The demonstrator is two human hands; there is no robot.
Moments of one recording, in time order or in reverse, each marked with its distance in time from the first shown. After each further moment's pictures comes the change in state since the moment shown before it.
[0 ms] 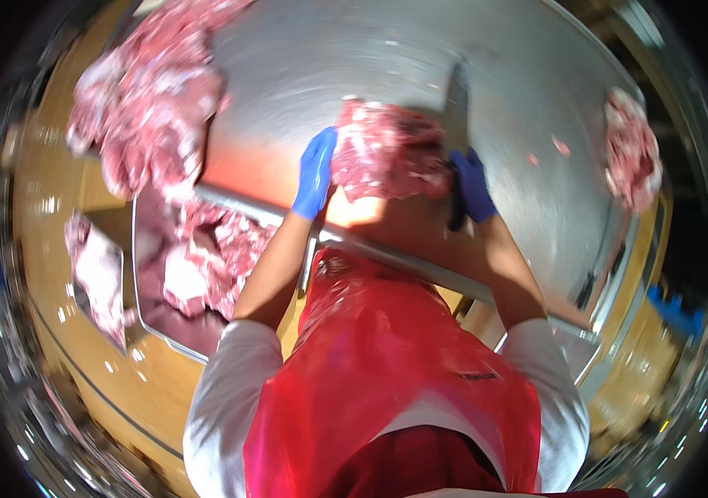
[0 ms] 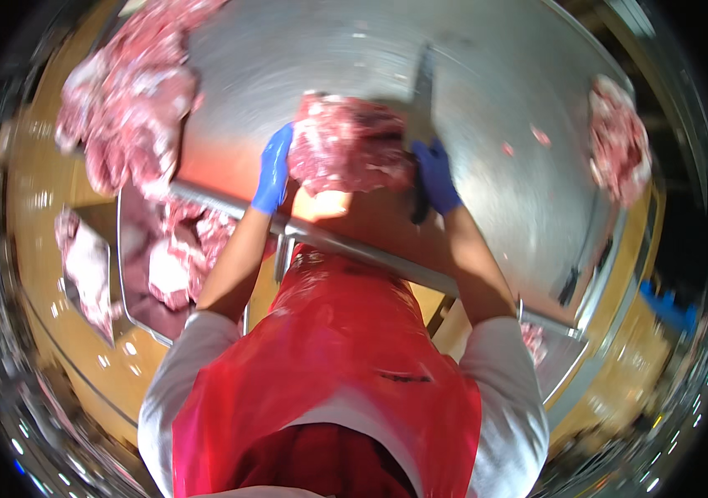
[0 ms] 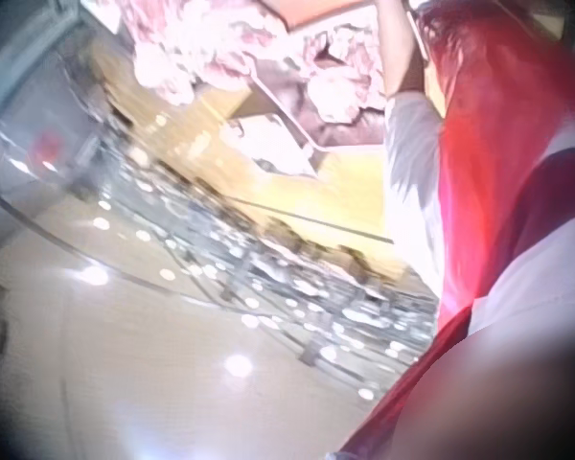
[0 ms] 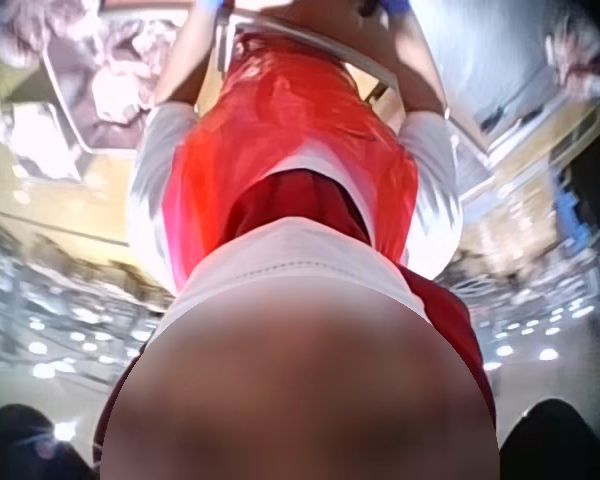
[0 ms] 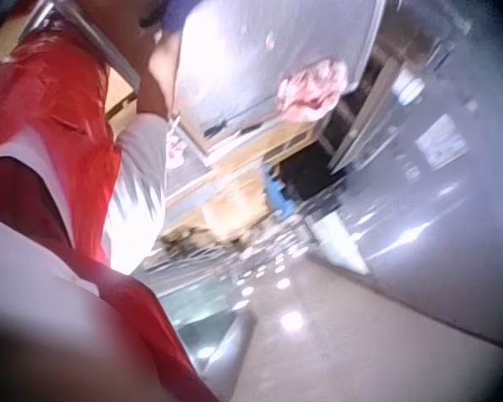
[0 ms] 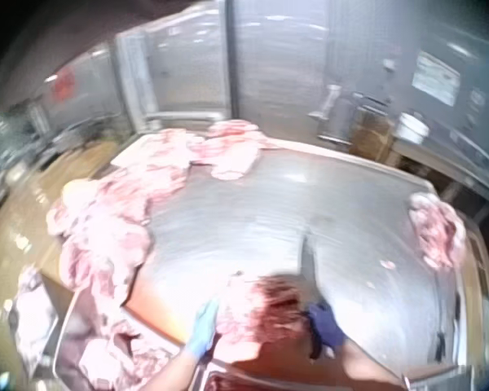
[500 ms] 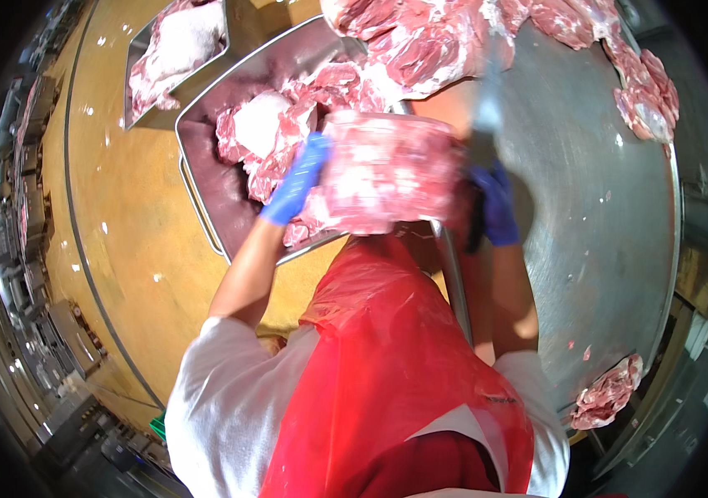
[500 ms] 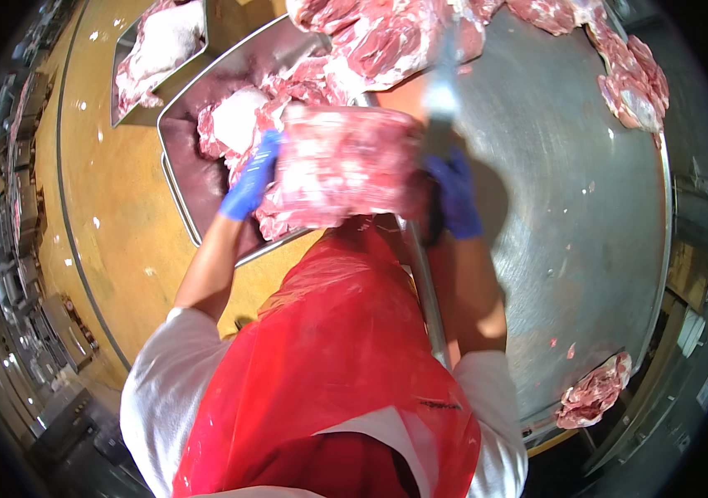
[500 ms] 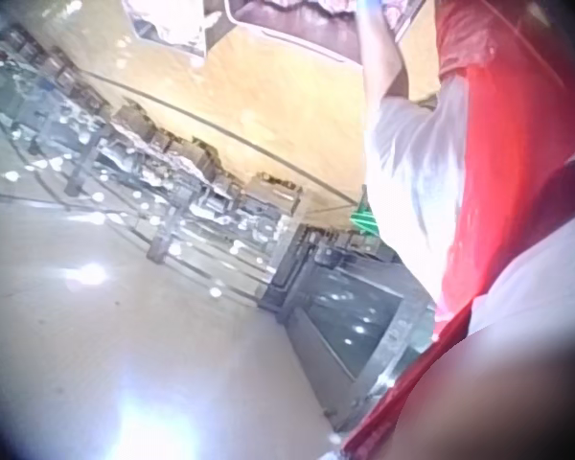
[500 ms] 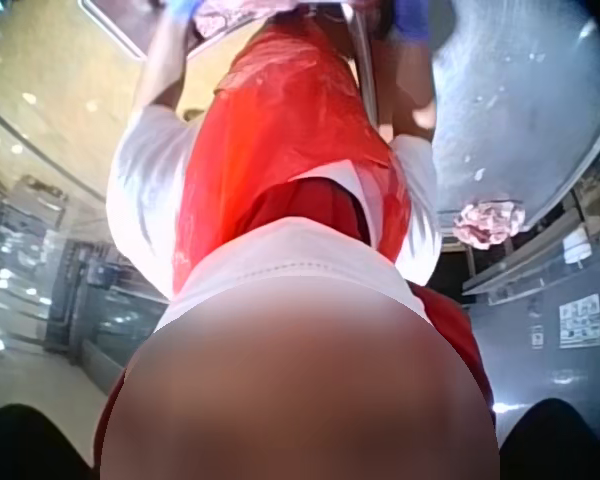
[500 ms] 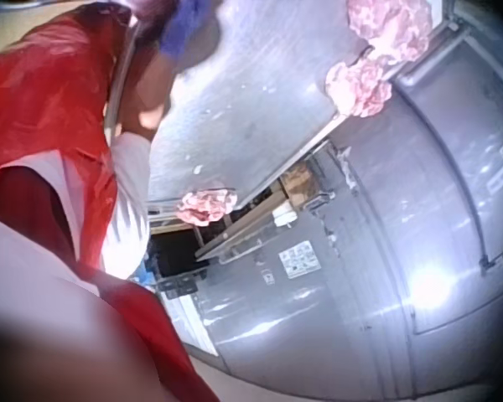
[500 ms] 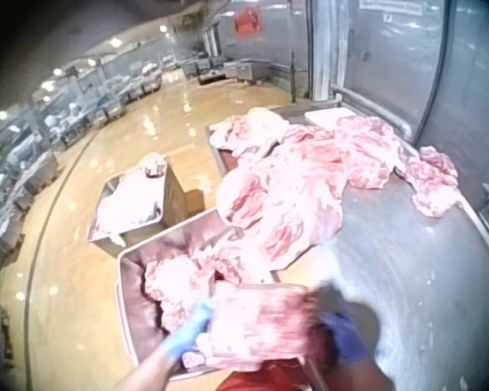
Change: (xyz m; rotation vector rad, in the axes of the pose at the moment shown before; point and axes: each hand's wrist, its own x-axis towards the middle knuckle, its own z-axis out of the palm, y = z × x) left_hand -0.203 0.041 -0.297 -0.138 0.504 -0.138; right_hand -0.006 -0.013 0.326 0.056 -0.913 0.185
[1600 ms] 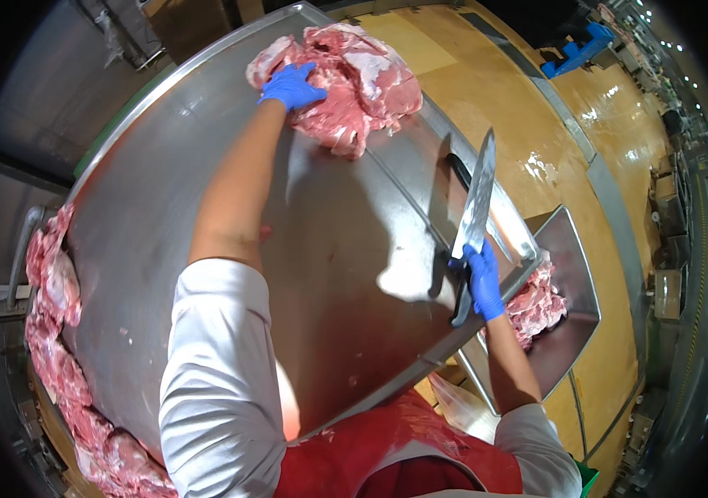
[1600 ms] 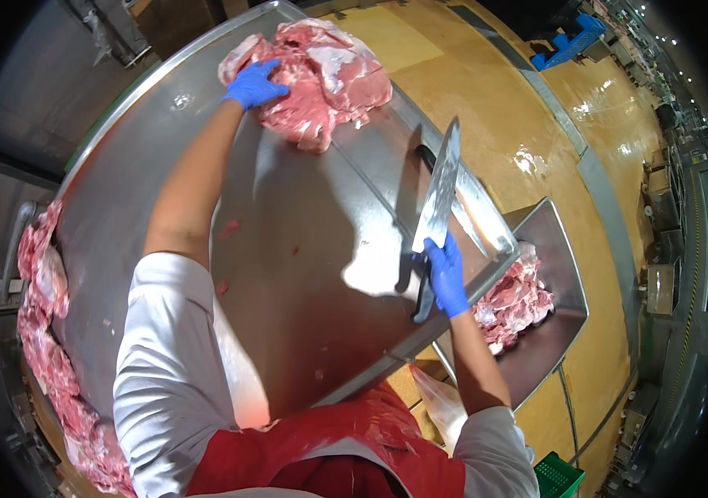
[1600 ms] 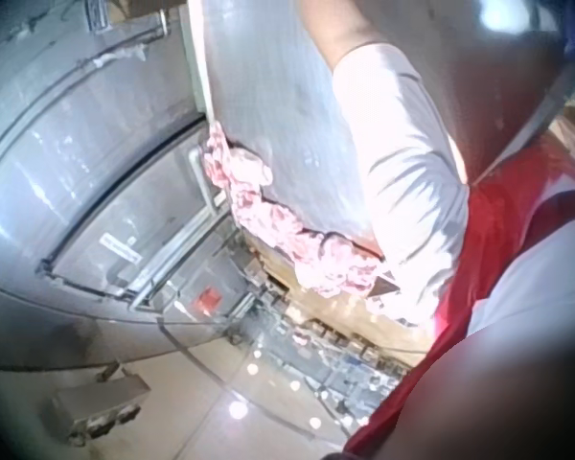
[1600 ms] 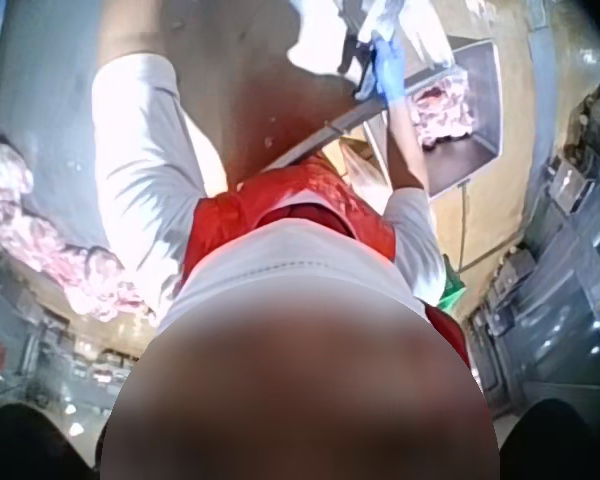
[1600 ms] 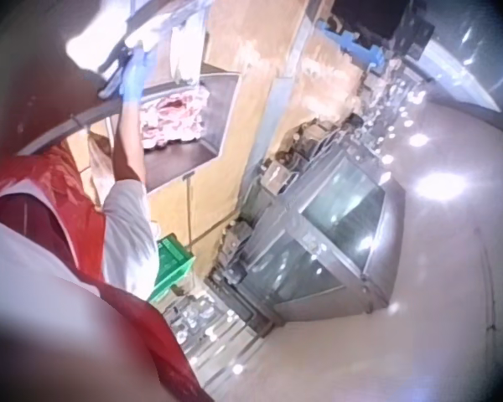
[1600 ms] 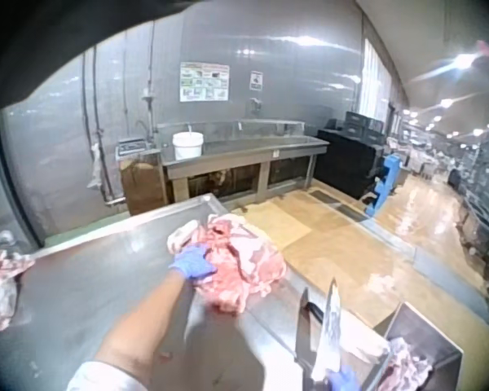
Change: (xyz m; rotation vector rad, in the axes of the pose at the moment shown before) left_hand -0.270 -0.177 1.170 1.240 -1.420 1.352; right_hand -0.749 0.091 -0.313 0.236 1.916 -0.304
